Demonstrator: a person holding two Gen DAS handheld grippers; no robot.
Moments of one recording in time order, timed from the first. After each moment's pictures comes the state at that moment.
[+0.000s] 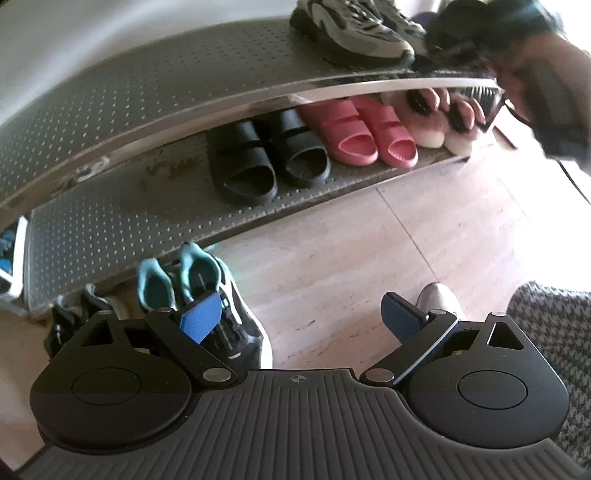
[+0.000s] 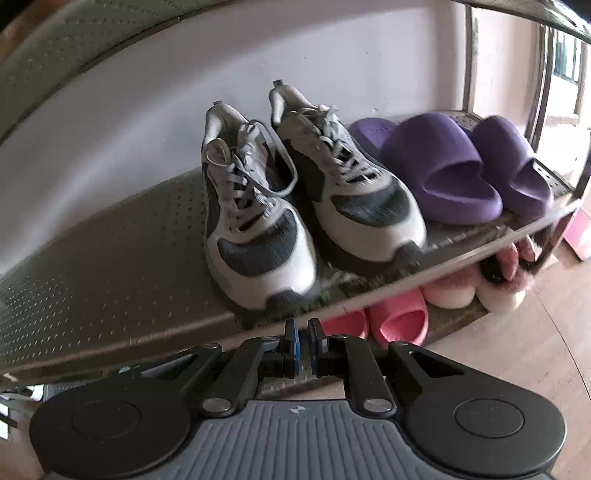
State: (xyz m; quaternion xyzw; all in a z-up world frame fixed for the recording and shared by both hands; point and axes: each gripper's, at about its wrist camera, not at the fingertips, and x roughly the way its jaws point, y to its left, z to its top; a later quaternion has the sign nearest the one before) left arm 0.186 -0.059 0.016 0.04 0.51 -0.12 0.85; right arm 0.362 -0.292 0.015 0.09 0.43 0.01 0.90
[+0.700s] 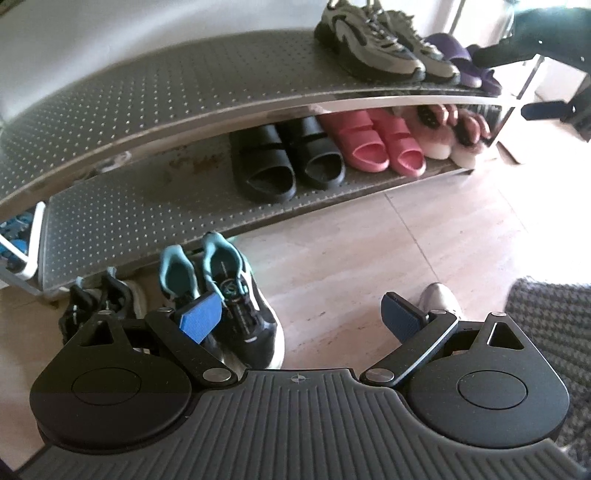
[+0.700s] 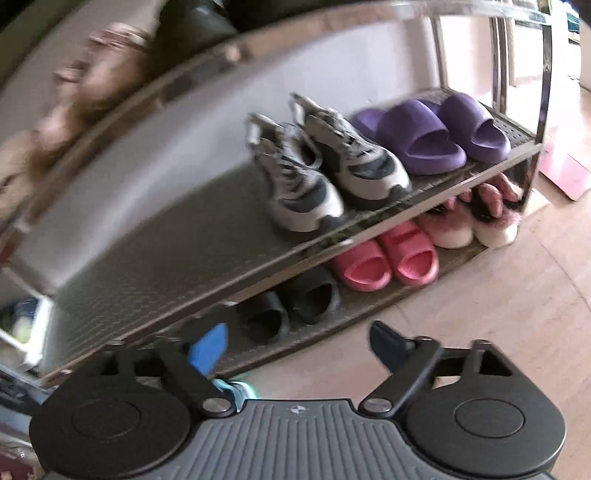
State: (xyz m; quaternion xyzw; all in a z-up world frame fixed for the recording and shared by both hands) left arm 0.144 -0.021 0.043 0.01 0.50 -0.11 0.86; right arm 0.222 -0.275 0.088 0.19 0.42 0.02 0.89
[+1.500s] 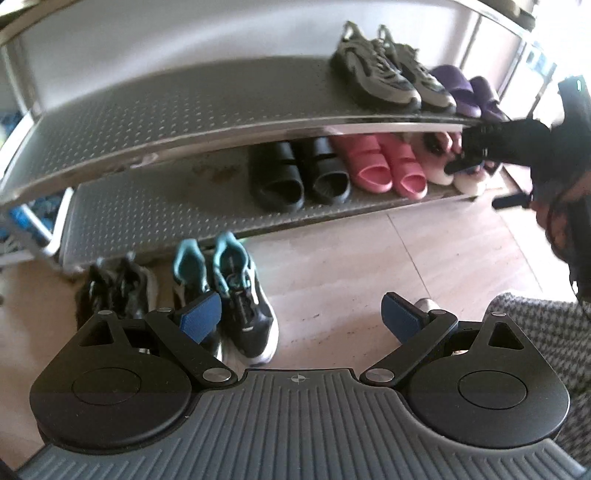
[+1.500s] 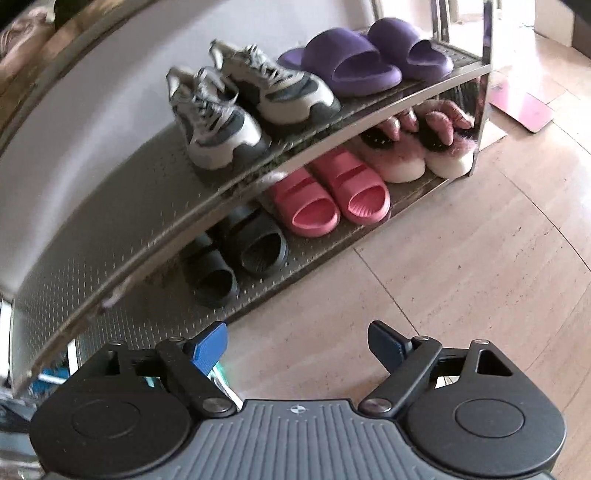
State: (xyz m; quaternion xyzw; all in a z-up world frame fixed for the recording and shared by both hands) left arm 0.100 -0.027 0.077 -0.03 0.46 -0.05 0.89; right arm 0.236 -0.282 0.028 0.20 0.52 -0.05 0.83
